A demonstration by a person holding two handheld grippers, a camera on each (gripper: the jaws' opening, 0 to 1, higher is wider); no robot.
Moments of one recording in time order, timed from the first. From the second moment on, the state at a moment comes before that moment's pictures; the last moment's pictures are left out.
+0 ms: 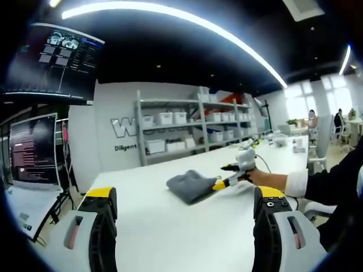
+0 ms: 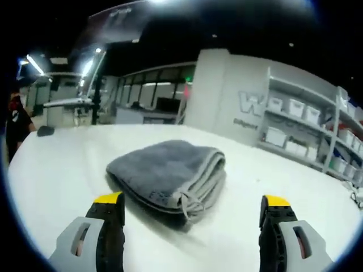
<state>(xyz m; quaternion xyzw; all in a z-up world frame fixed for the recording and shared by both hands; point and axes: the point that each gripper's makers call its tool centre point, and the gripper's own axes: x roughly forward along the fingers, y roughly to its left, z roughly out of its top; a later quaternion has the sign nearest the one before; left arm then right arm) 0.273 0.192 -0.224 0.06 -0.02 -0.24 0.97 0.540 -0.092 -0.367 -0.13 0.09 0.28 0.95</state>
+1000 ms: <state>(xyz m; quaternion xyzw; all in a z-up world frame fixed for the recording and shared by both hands) 0.275 0.187 -0.231 0.06 -0.02 -0.24 0.97 0.526 -0.068 -0.394 -0.12 0.13 0.32 0.93</state>
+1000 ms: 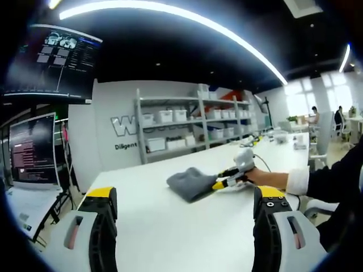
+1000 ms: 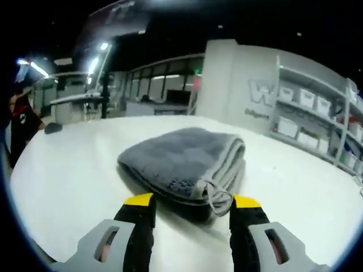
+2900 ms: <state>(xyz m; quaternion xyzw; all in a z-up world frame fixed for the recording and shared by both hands) 0.290 0.187 -0.248 0.07 0.01 -0.24 0.97 0.518 -0.056 -0.409 -0.08 0.17 0.32 0.93</state>
